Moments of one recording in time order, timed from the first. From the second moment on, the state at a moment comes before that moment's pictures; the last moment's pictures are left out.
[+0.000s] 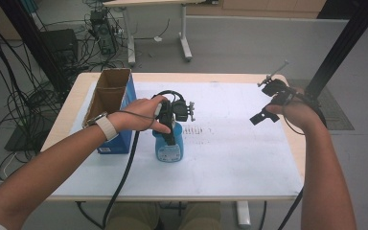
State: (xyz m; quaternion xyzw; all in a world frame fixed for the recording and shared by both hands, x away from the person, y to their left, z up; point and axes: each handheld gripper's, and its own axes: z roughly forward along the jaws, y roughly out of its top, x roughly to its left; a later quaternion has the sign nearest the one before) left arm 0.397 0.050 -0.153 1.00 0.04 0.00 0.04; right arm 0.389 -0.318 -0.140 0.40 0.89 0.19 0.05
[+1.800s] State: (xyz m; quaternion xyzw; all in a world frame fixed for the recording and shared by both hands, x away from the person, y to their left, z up) left arm 0.391 0.058 -0.070 0.97 0.24 0.02 0.04; right arm 0.370 -0.320 -0.124 0.40 0.89 0.20 0.07
